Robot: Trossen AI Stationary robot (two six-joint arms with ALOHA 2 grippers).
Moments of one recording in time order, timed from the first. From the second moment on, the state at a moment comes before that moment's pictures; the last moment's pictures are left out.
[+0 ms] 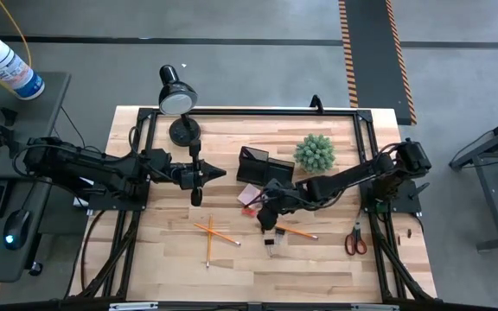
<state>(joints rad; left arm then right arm) 0.05 0.99 0.49 0.47 -0.10 0.68 0.22 1.70 1.05 -0.25 0.17 0.95</state>
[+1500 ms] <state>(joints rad) 0.05 0.99 0.49 0.47 -0.10 0.69 0.21 1.90 1.19 -0.53 0.28 1.31</state>
